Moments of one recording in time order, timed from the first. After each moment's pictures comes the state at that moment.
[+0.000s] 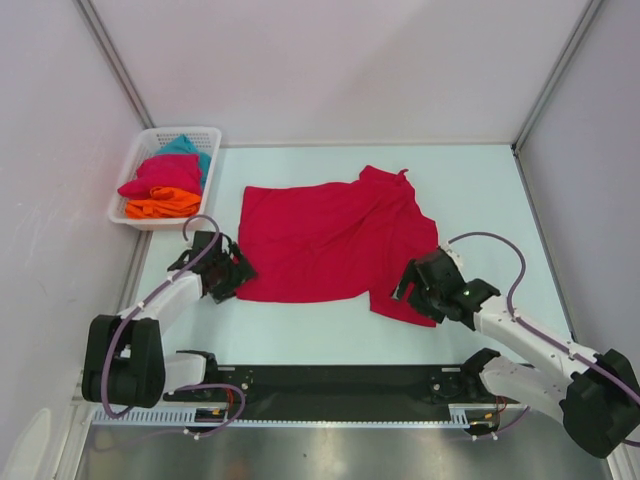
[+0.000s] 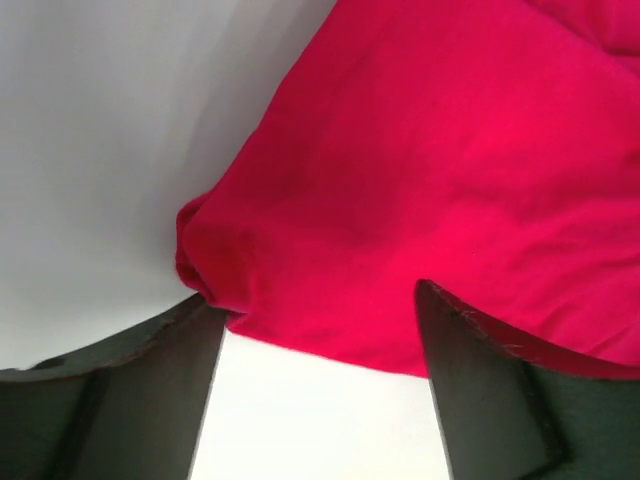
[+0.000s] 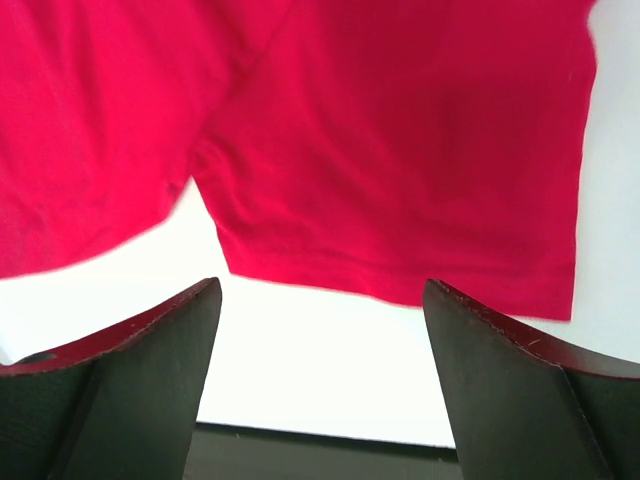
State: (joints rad) left arm -0.10 1.24 0.57 -0.39 0.06 -0.72; right arm 0.59 0.99 0.55 -0.53 0.12 1.00
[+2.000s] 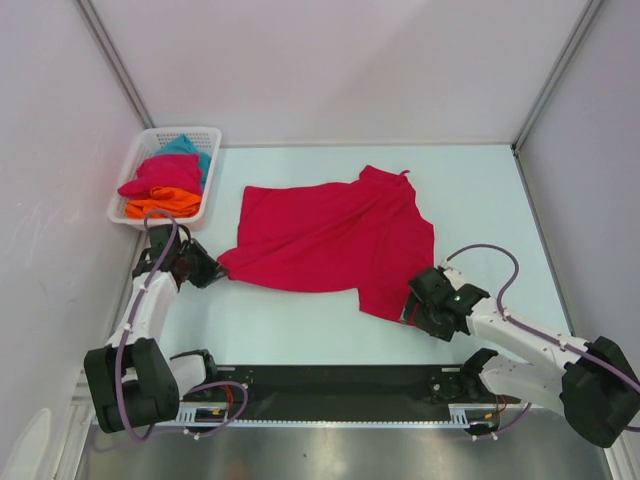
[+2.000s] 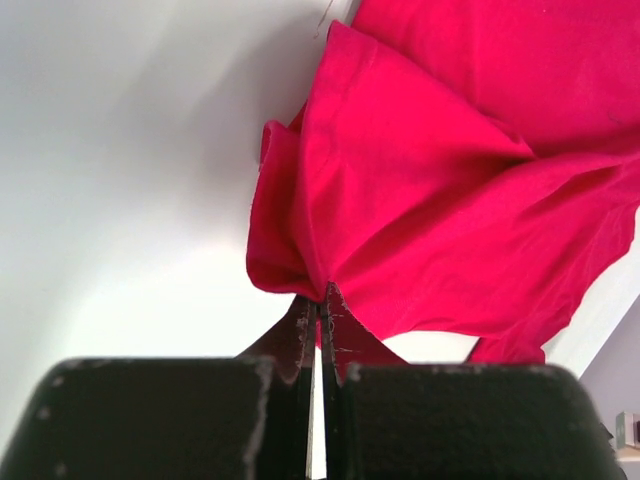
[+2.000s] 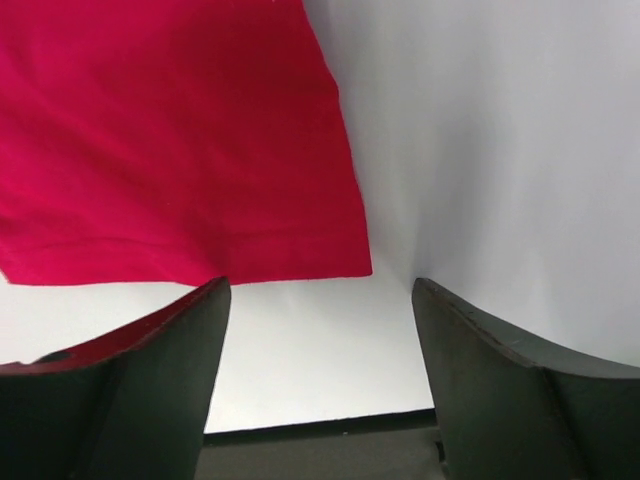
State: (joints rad) left arm 0.20 1.13 0.66 -0.53 0.32 -0.62; right arm 0.68 1.02 0.49 -0.70 0.22 1.07
